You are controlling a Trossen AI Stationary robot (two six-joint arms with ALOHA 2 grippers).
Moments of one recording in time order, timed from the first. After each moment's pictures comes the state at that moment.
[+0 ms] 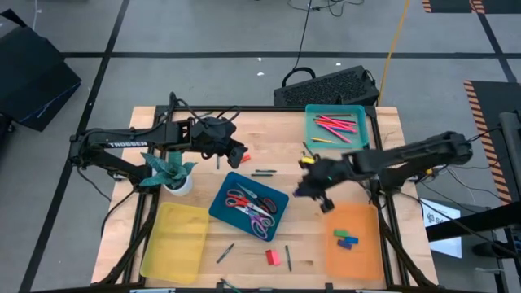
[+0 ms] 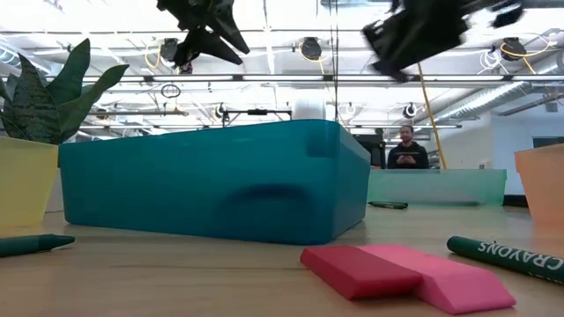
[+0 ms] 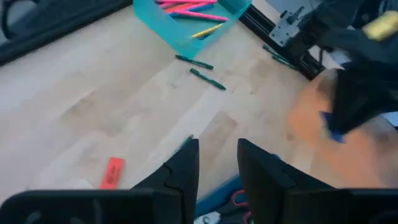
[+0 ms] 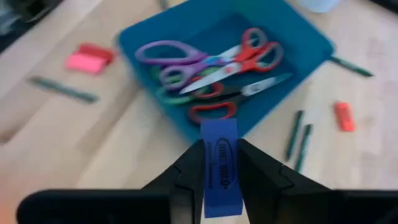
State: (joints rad) left arm 0.14 1.31 1.17 -0.52 -0.09 -0.58; right arm 0.15 1.24 0.89 -0.46 -0.08 -0.32
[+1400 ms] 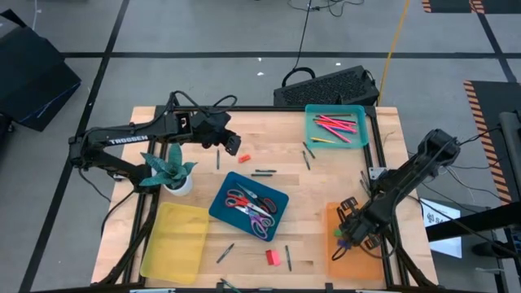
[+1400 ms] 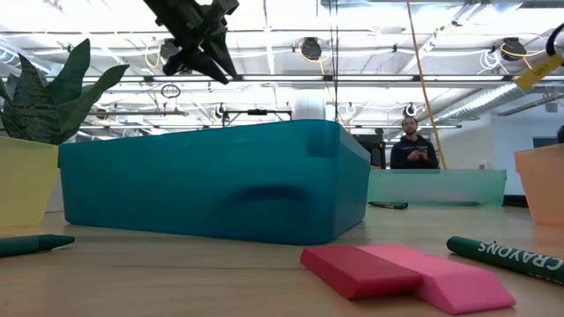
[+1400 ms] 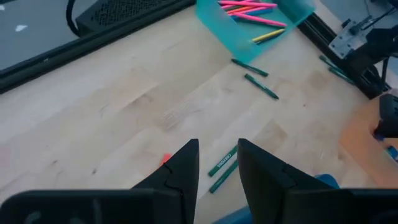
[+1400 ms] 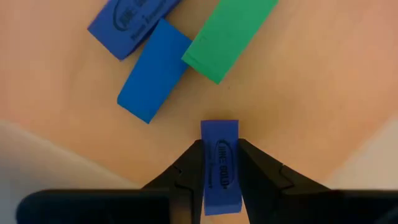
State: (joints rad) left arm 0.26 1.31 1.17 -0.61 -0.13 -0.59; right arm 0.81 1.39 0.63 -0.79 -0.11 0.38
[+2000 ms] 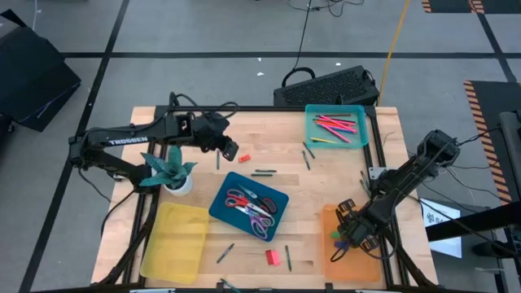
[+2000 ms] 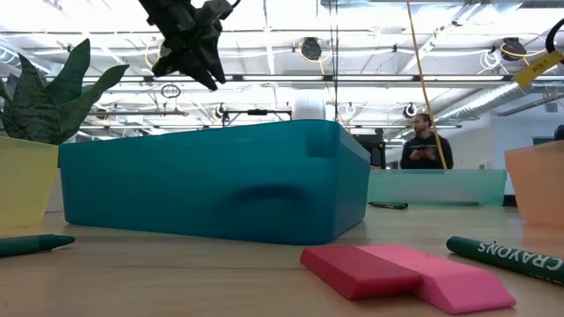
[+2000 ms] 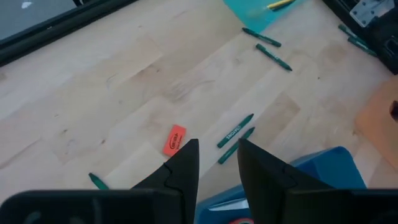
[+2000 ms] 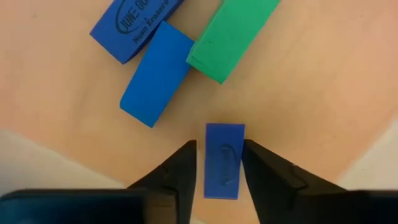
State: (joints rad) left arm 0.23 1.31 1.17 -0.72 -0.13 -0.61; right arm 0.81 1.42 0.60 -0.72 -0.08 0.38
